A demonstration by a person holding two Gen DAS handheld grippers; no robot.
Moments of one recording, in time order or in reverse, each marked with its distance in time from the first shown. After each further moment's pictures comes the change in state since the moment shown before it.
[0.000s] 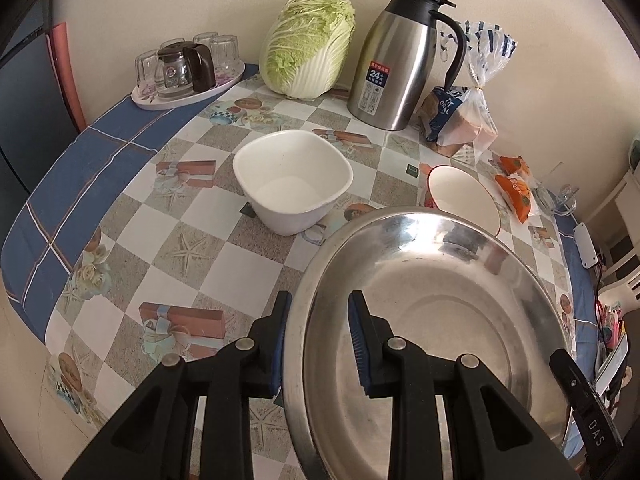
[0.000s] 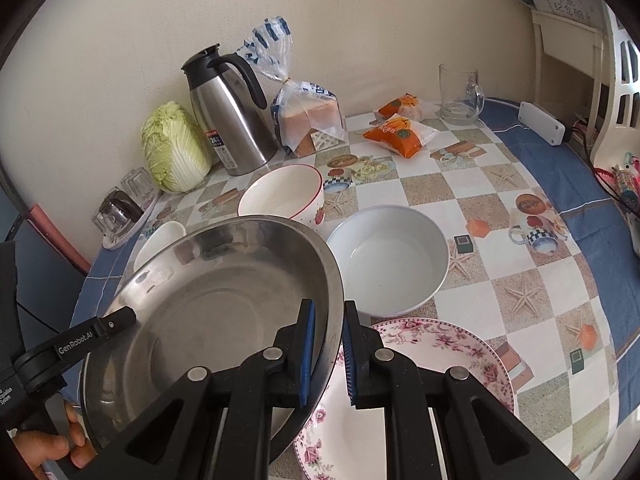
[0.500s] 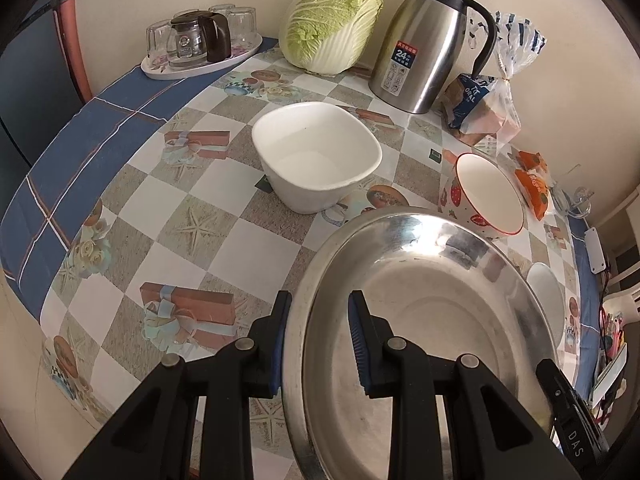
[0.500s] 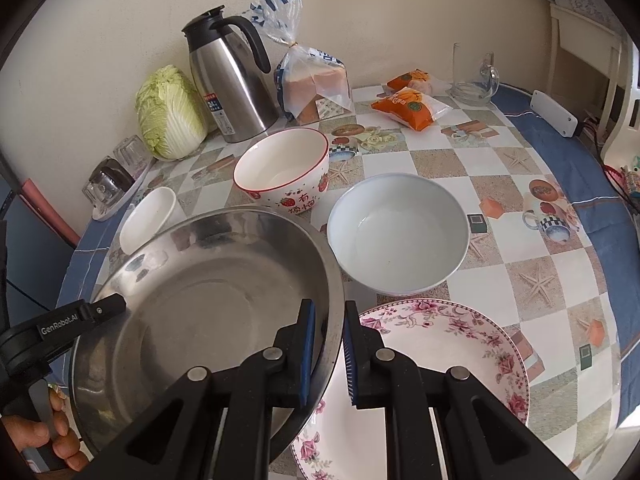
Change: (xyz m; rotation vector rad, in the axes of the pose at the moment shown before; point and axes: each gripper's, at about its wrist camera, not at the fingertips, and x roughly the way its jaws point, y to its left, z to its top) left arm 0.016 0.016 -0.001 -0.053 0.070 0.017; right arm 0.027 0.010 -0.010 -0.046 0.085 -0.026
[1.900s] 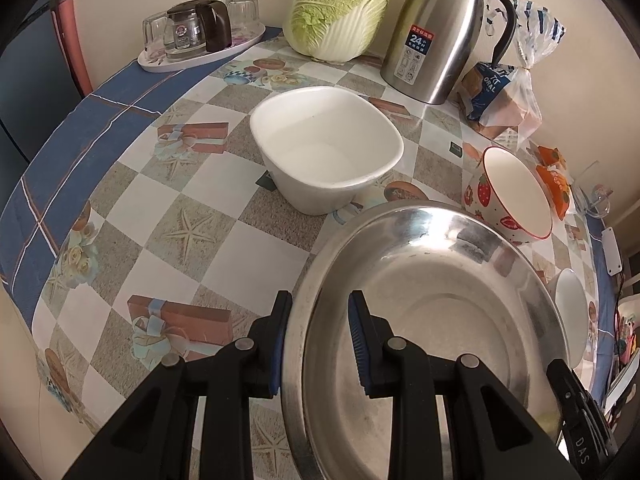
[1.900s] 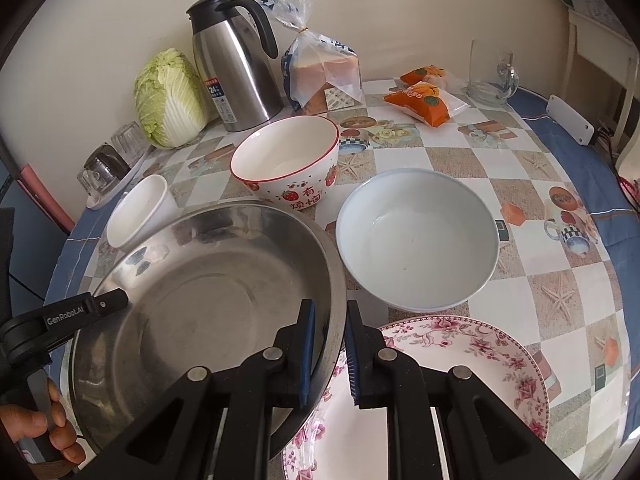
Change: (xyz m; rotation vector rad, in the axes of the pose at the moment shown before) left arm 0.032 0.001 0.009 0.006 0.015 0.033; right arm 0.028 0.008 0.003 -0.042 0.002 -0.008
